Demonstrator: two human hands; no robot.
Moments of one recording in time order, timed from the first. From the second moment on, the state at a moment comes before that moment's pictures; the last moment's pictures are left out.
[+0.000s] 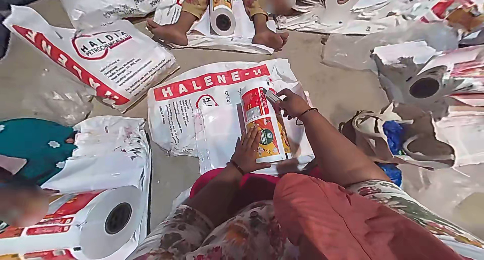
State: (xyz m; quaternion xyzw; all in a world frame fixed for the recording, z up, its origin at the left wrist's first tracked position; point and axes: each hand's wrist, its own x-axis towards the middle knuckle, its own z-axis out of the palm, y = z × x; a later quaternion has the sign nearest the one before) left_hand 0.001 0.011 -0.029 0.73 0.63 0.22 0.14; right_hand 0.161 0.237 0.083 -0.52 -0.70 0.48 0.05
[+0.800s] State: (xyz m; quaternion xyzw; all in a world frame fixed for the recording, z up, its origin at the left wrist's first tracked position) left_hand -0.009 0.078 0.060 0.81 0.57 0.09 0.12; right_hand 0.237 0.113 0.095 -0.36 -0.77 0.52 -0.12
